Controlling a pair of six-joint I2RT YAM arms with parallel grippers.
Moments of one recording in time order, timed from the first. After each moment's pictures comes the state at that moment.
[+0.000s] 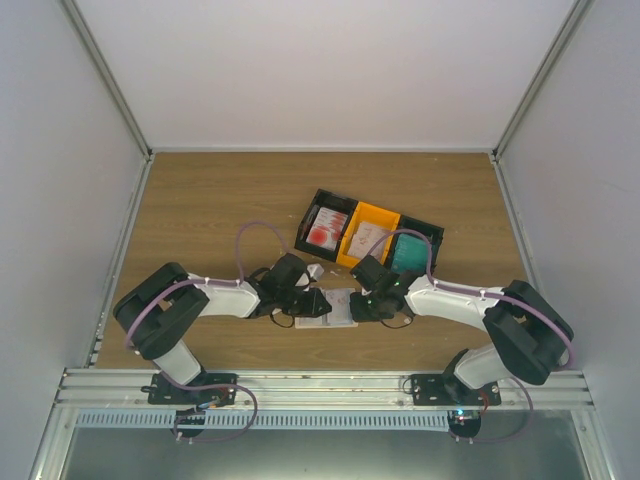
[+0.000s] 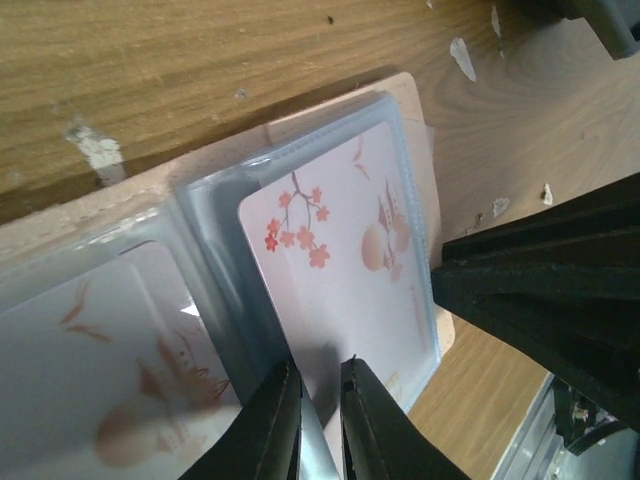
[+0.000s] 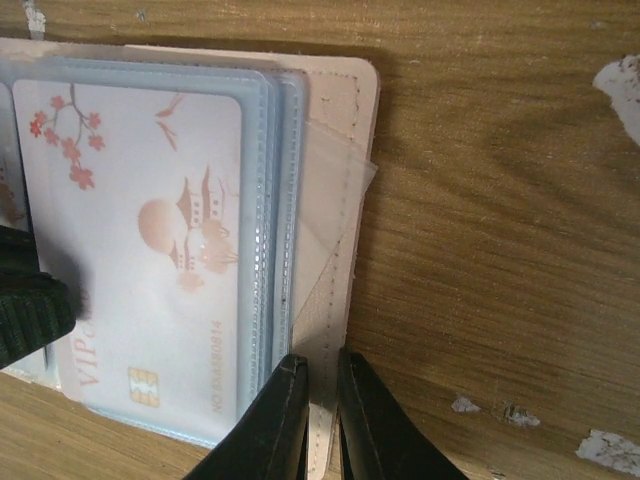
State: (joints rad) left arm -0.78 1.63 0.61 0.16 0.44 -0.75; right arm 0.80 1.45 0.67 -0.44 -0.11 0.69
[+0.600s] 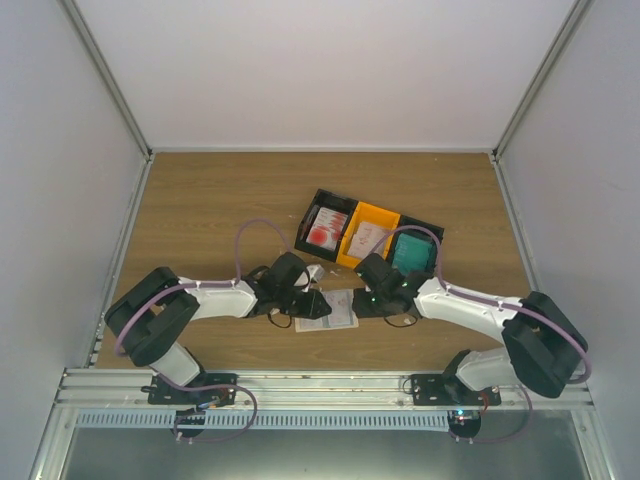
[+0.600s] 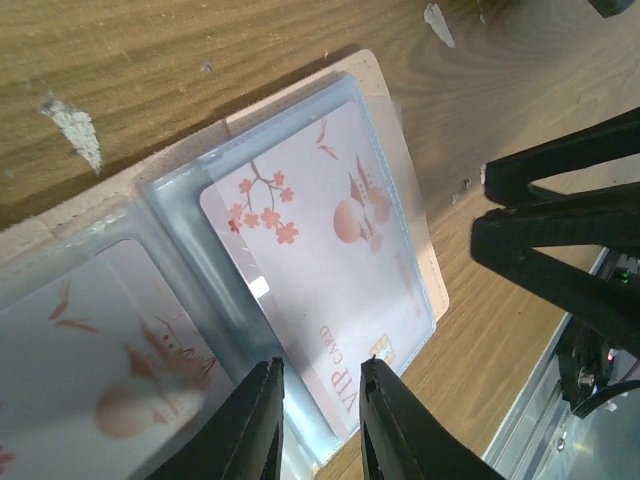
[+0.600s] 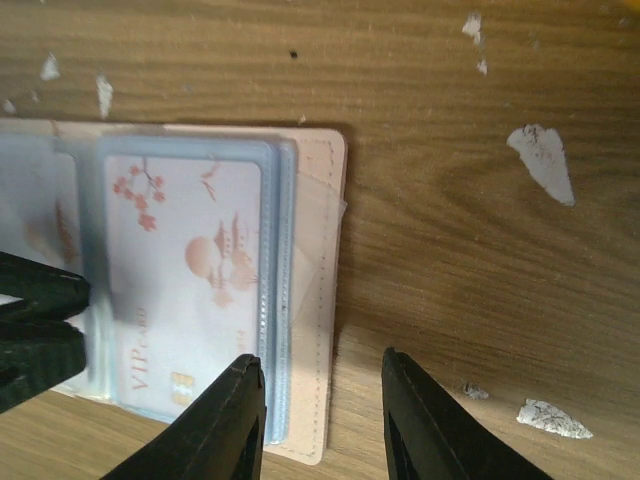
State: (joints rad) left arm -0.79 1.58 0.62 0.07 0.46 -0.68; right arm 0.80 1.37 0.67 -0.47 -0.05 0.69
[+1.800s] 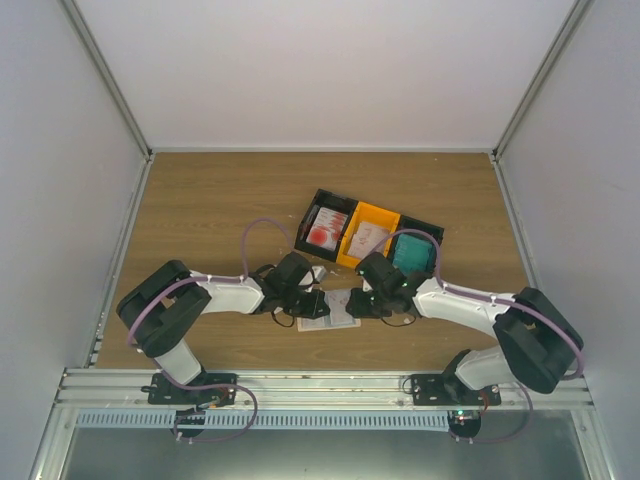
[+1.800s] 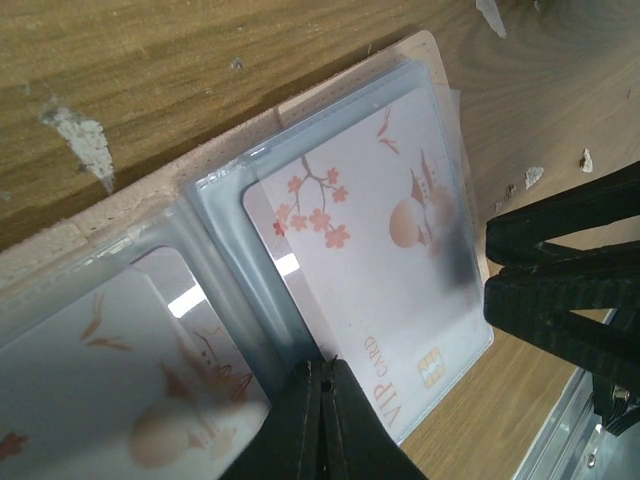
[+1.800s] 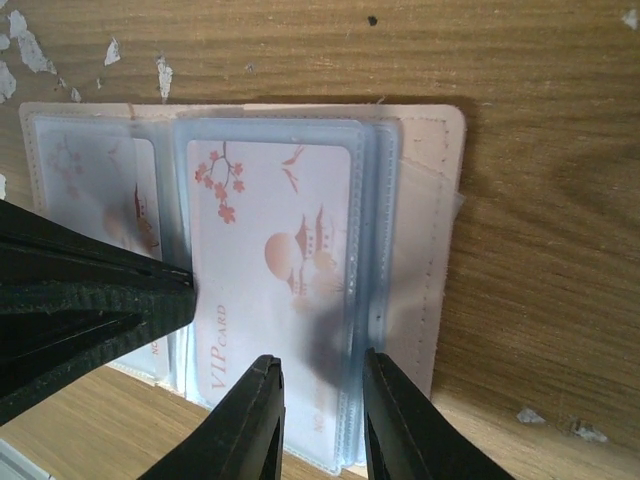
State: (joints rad) left arm -0.79 1.65 0.67 0.03 0.43 -0.65; right arm 0.77 1.38 0.63 -0.35 -0.20 0.71
